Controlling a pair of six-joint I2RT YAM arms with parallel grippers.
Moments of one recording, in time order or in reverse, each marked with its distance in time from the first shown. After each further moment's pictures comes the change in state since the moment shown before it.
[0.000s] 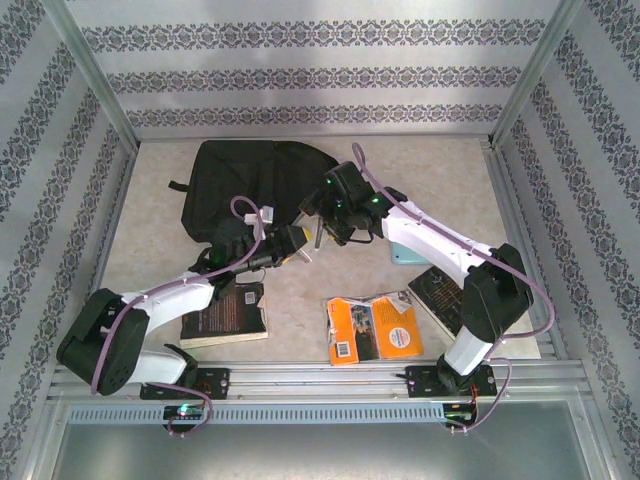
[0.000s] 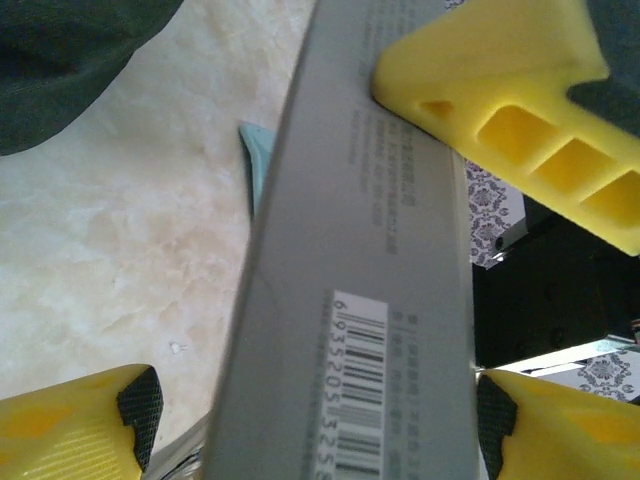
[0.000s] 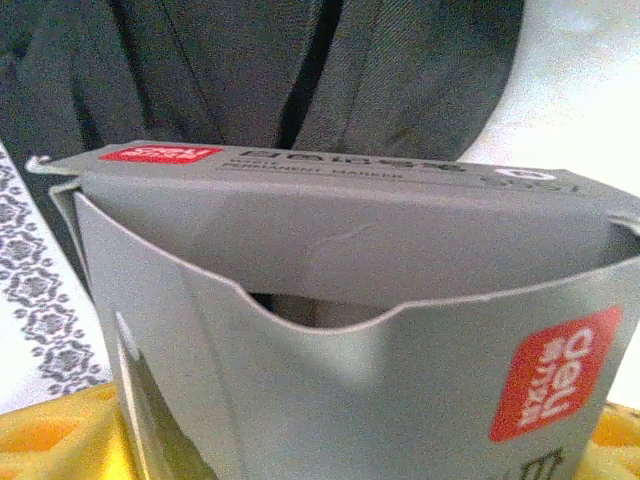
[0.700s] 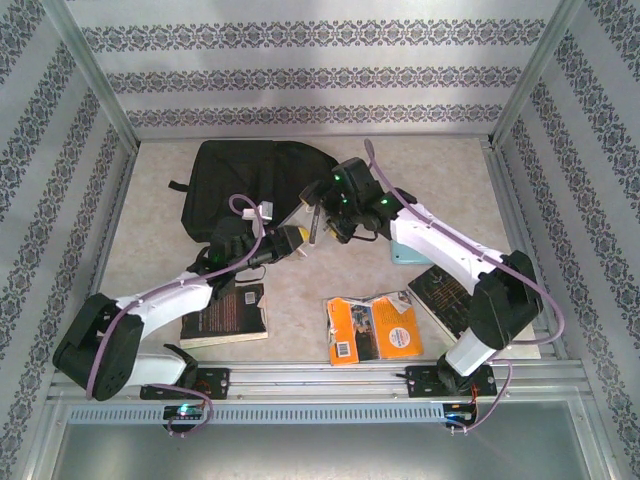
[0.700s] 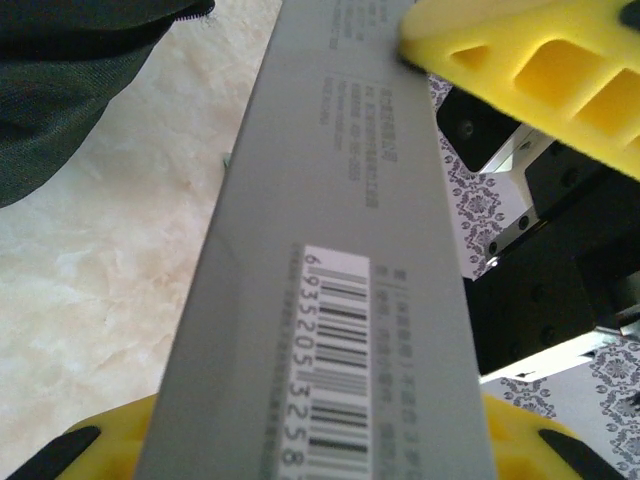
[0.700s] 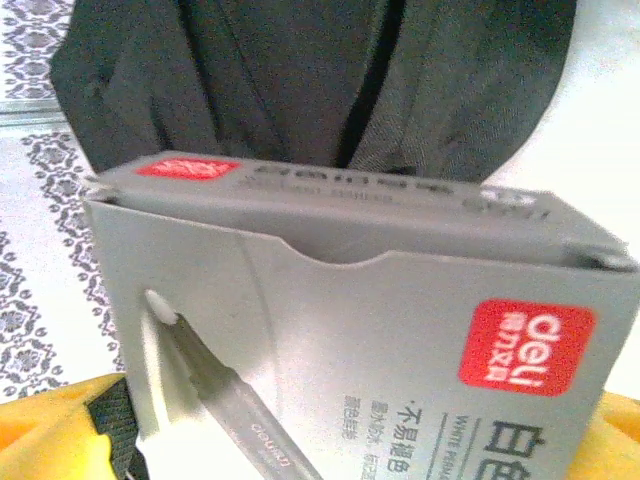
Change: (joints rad) left arm -0.008 -0.044 0.018 -0.028 -0.041 0.067; right arm -0.029 -0.063 -0.032 0.062 -0.018 0.024
